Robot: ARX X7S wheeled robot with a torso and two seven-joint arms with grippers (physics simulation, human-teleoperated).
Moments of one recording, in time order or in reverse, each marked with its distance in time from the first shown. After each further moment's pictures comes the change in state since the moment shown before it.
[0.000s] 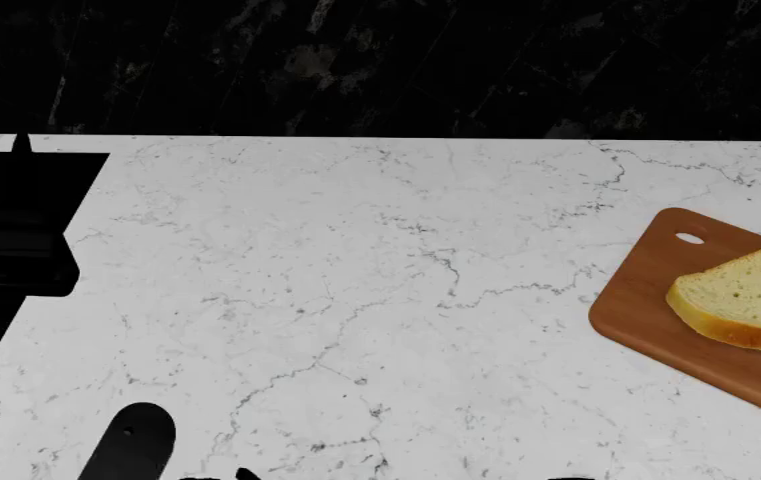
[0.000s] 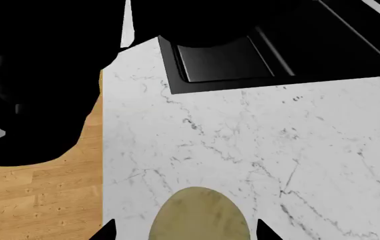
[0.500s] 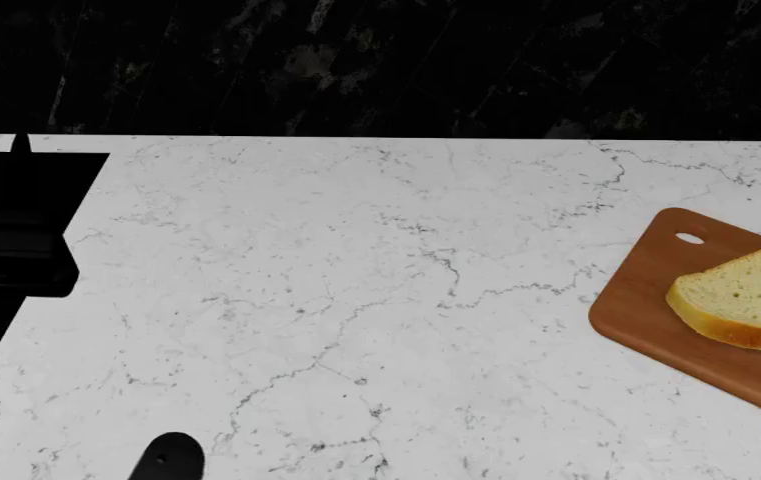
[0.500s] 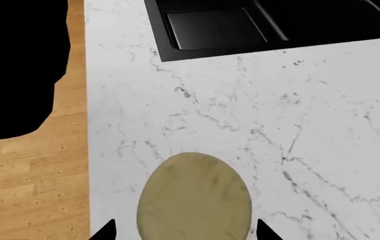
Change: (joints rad) left arm 0.002 -0.005 0.001 0.005 -0.011 0.005 -0.006; right arm -0.049 0.054 -0.074 -0.007 -0.082 -0.034 -0.025
